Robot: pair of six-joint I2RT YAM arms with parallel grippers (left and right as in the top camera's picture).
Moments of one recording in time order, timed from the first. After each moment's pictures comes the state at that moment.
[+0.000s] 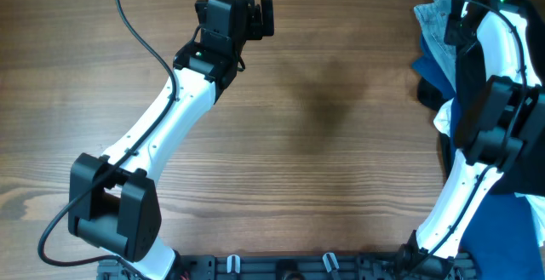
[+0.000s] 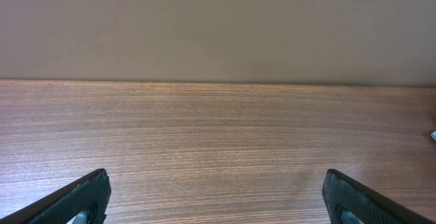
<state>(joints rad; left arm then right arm) -0.41 1.77 1.41 -0.13 -0.24 -0.26 -0.28 2.34 2.02 -0.80 0.17 -0.12</state>
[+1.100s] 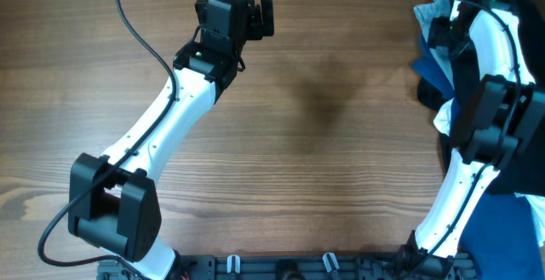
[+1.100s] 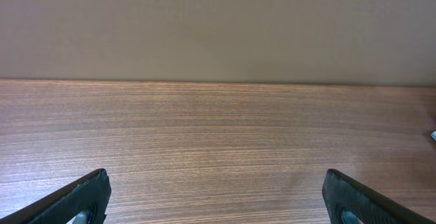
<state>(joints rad) -0.41 1.77 1.41 -0.13 -0.24 -0.26 -0.25 2.36 2.02 -0.88 0.12 -0.08</state>
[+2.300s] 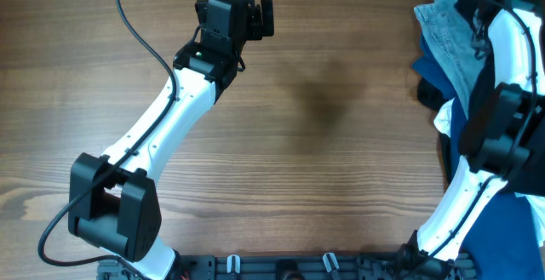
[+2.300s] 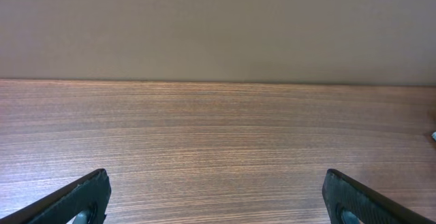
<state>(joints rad) -0.41 1.77 1.41 -0.13 -0.24 -0.26 -0.30 2.26 2.02 -0.90 0.61 -0.08</state>
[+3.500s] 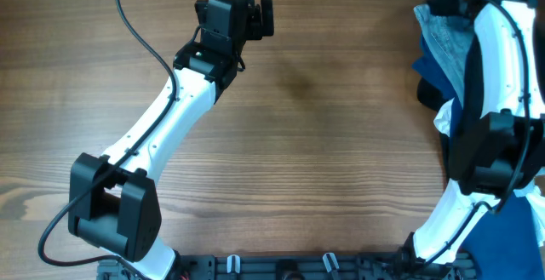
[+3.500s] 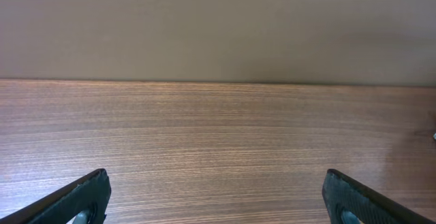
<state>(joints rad) -0.41 1.77 1.41 -0.13 -0.24 -0.26 -0.14 2.07 2.02 -0.76 0.63 -0.16</state>
